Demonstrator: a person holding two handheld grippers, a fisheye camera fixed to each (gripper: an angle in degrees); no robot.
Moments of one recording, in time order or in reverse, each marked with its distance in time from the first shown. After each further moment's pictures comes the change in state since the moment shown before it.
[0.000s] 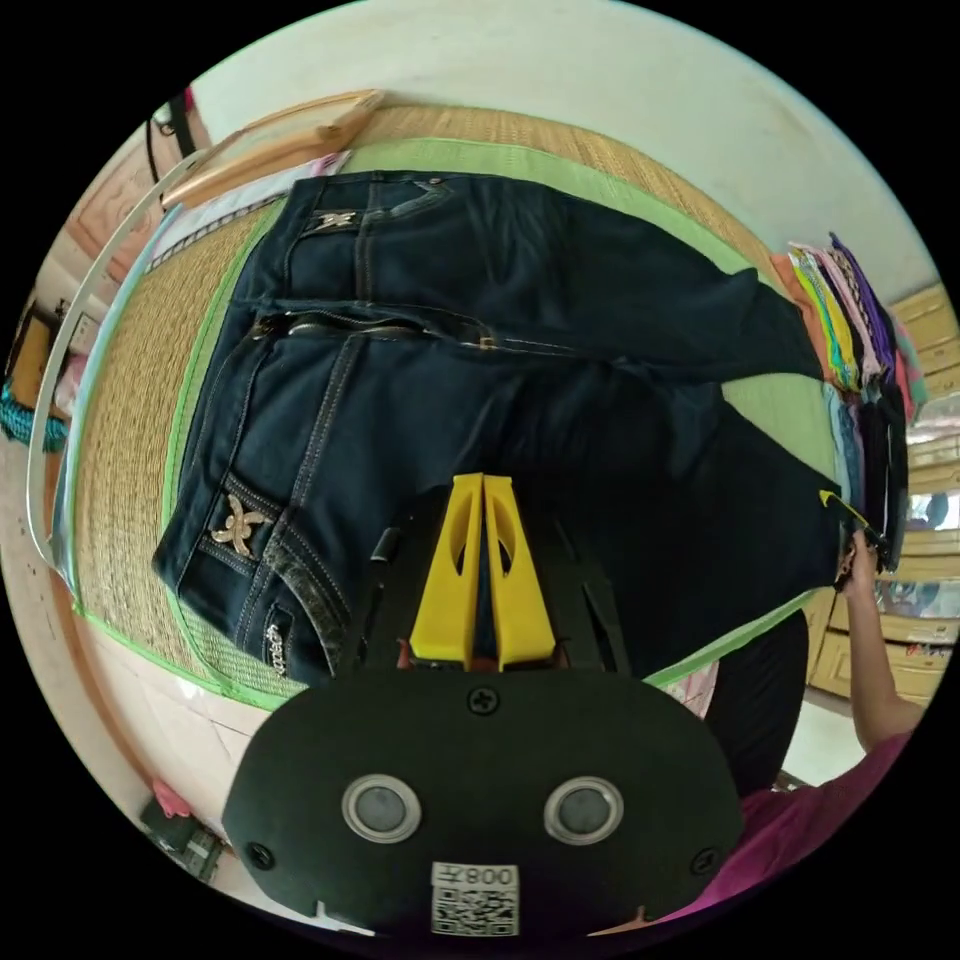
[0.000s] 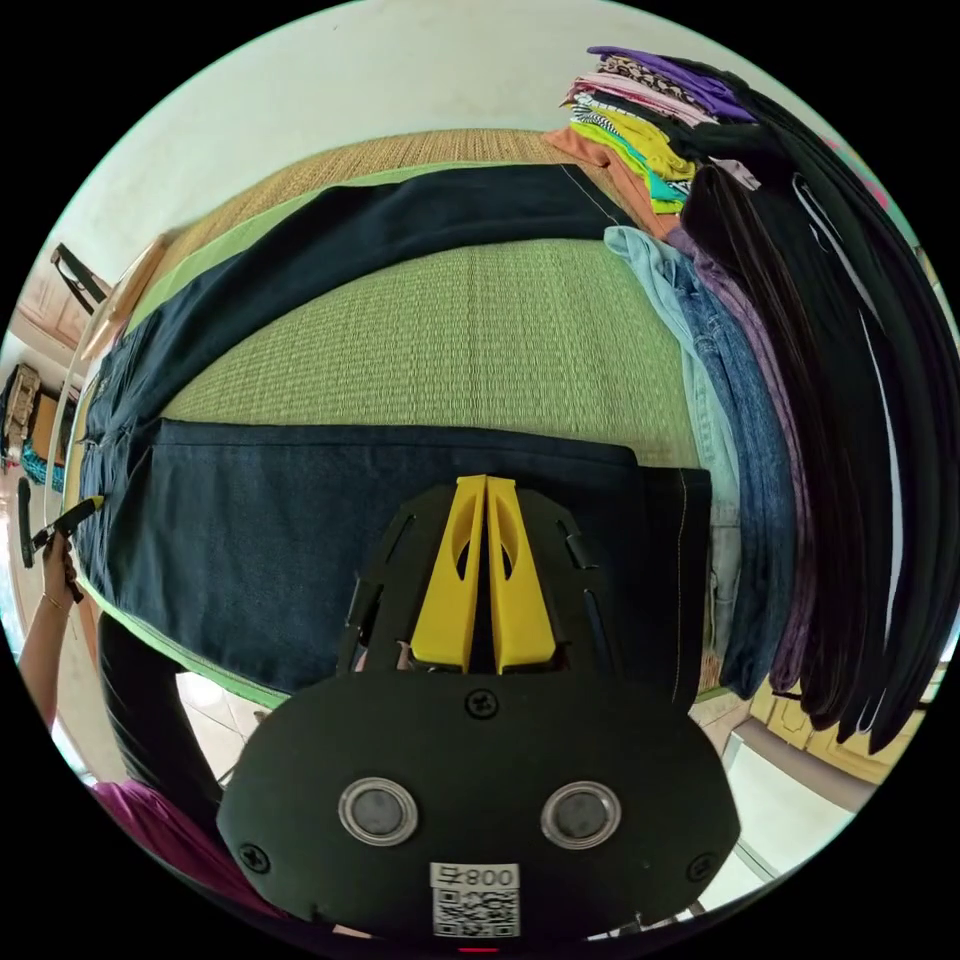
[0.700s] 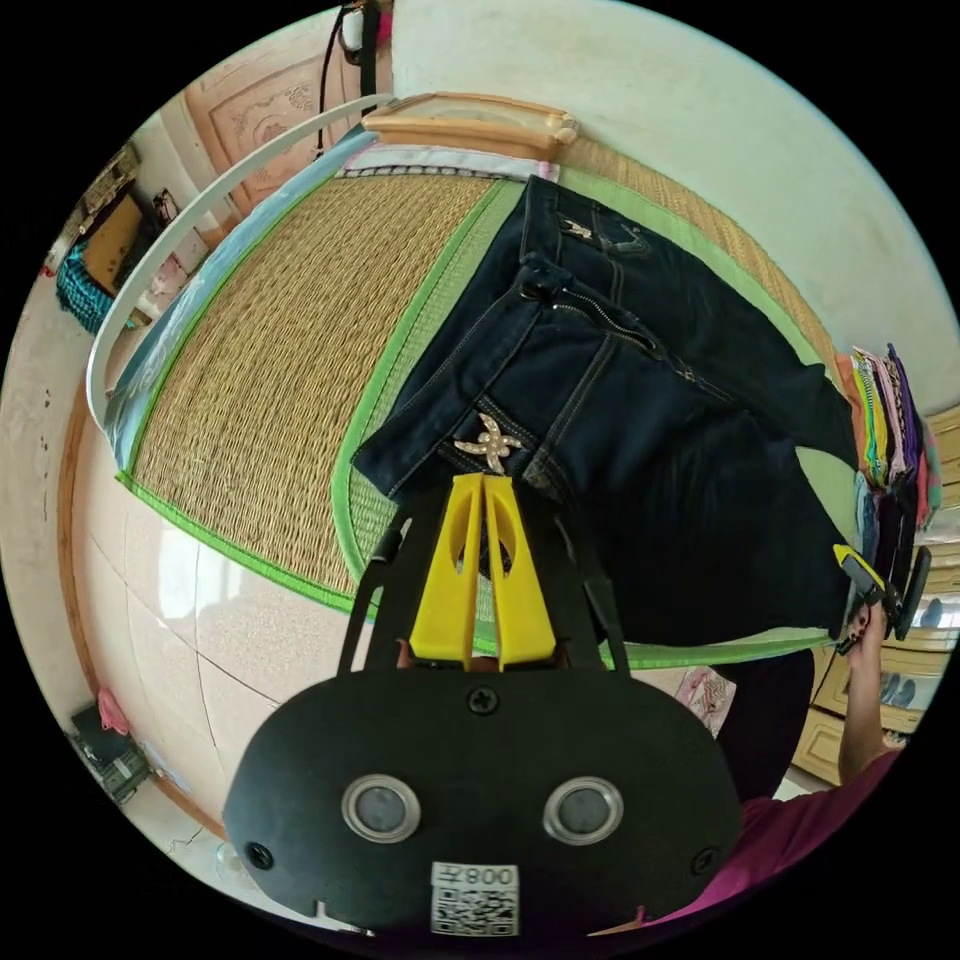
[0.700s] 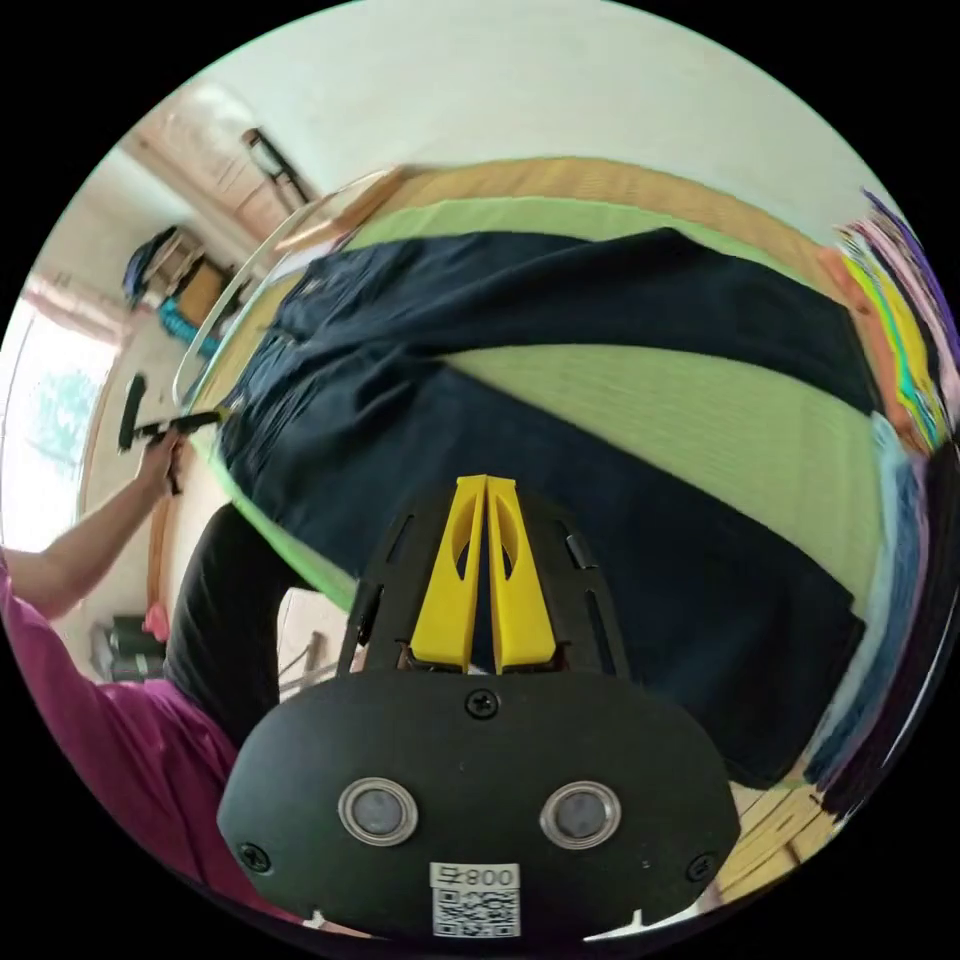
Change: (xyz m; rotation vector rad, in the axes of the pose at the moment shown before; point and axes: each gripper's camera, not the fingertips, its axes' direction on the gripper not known) left arm -0.228 0.061 -0.057 0.037 -0.088 -0.225; right arm -0.283 0.014 0.008 -0.008 -0.346 -0.440
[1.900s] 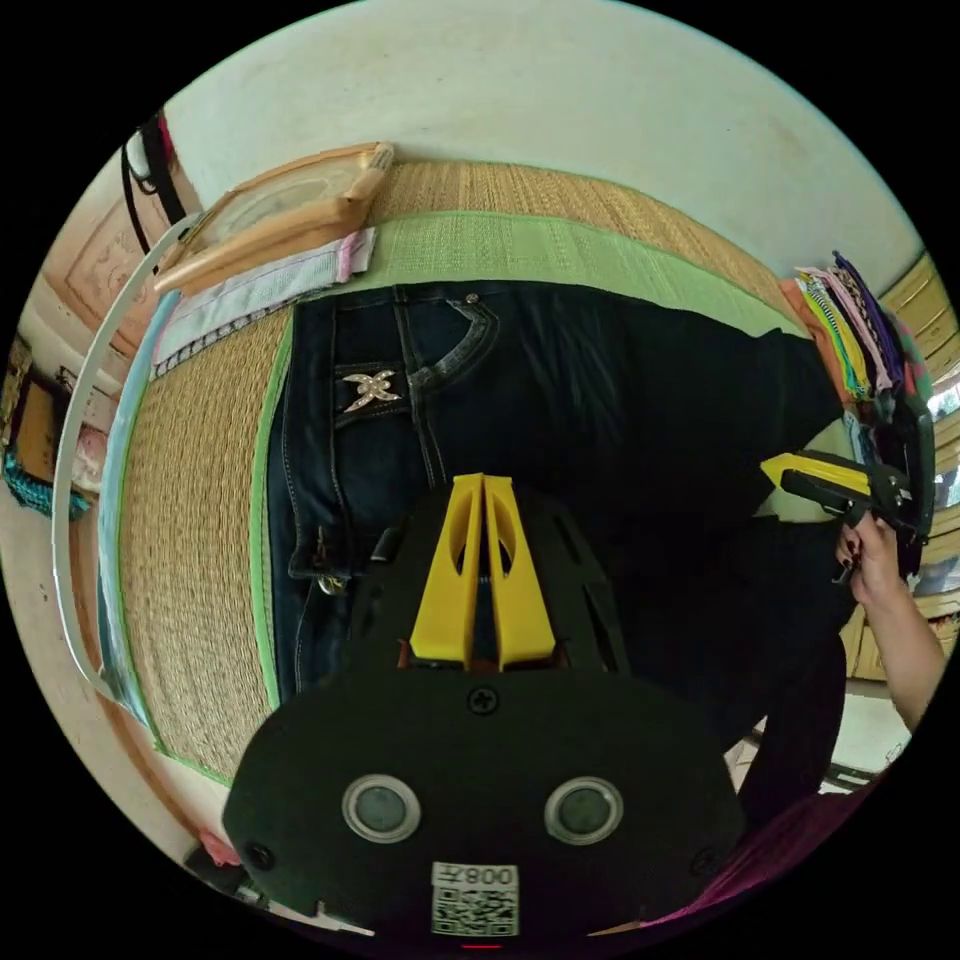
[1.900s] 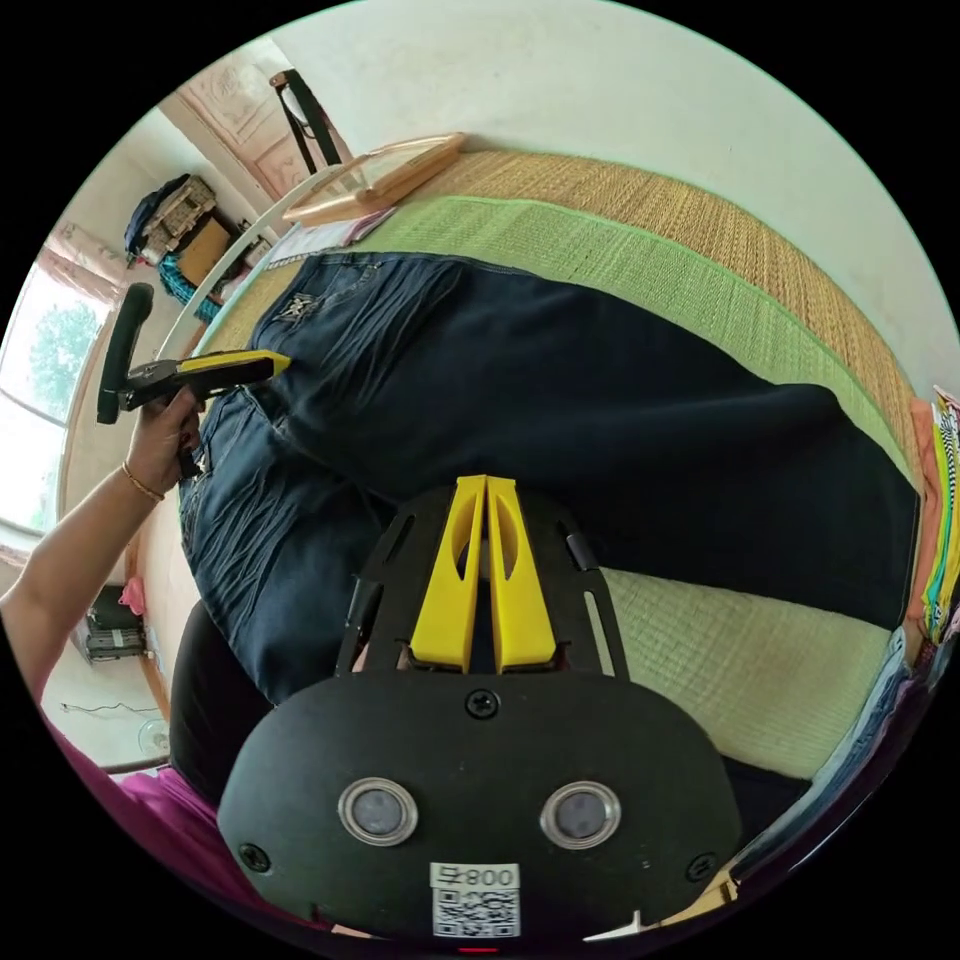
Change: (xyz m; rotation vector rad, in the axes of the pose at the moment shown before) left arm 0.125 -0.180 0.079 0.065 -0.019 0.366; right arm -0.083 -0.170 0.172 -0.042 0.044 -0.093
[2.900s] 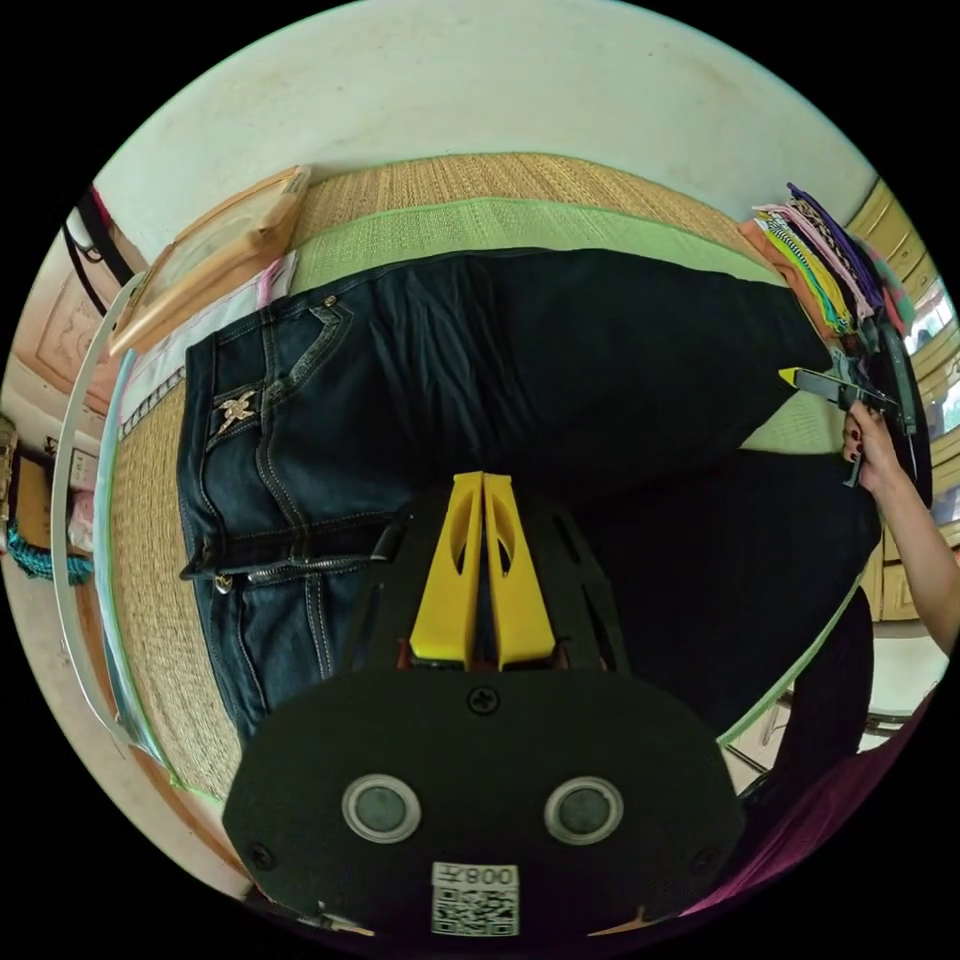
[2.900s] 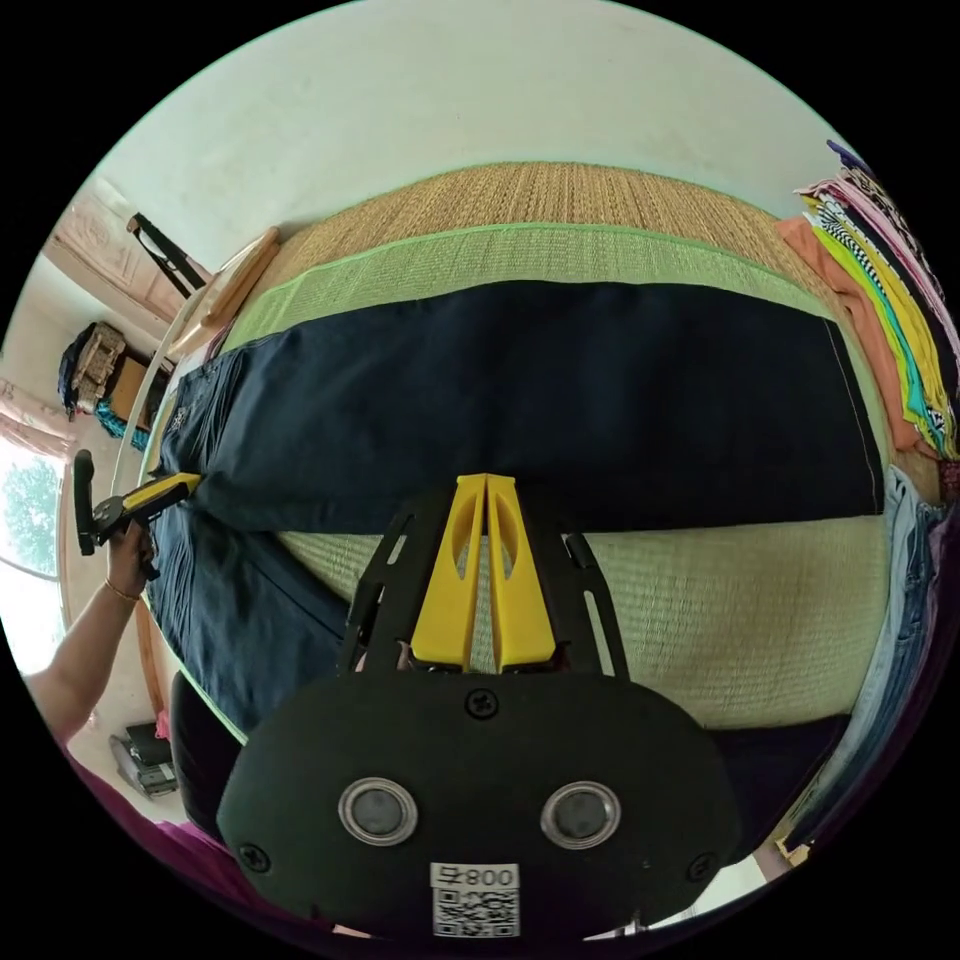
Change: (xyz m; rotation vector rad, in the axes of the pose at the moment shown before) left arm 0.211 -0.067 0.098 0.036 0.014 0.125; right arm 0.247 0.114 -0.024 0.135 0.047 0.334
